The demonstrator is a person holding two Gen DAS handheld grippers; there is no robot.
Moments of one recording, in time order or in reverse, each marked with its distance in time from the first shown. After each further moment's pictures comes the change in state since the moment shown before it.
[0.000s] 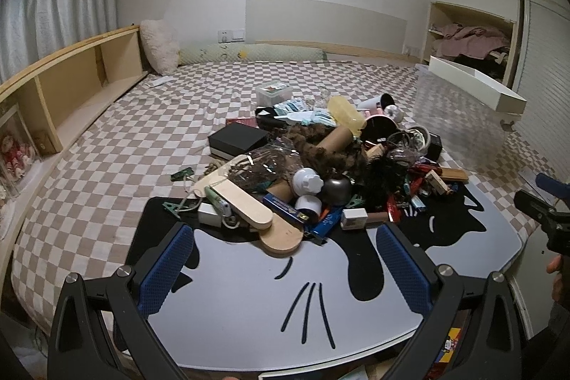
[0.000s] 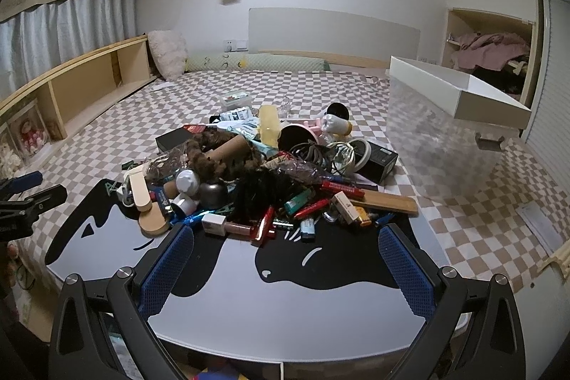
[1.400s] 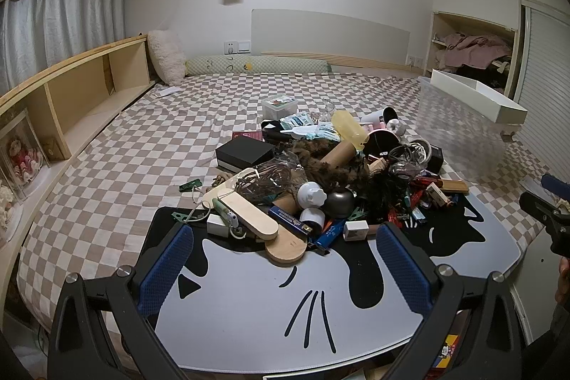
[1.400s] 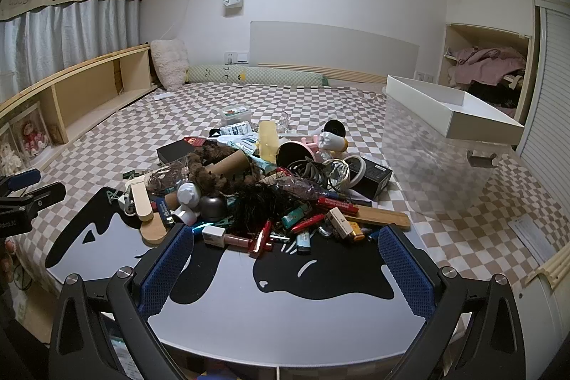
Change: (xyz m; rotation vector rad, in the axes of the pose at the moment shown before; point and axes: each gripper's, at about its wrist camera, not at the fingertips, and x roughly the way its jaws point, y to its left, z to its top) left arm -0.019 0.000 0.009 -0.016 -0.053 0.030; right arm -0.018 0.004 0.009 -0.022 -0.063 -0.024
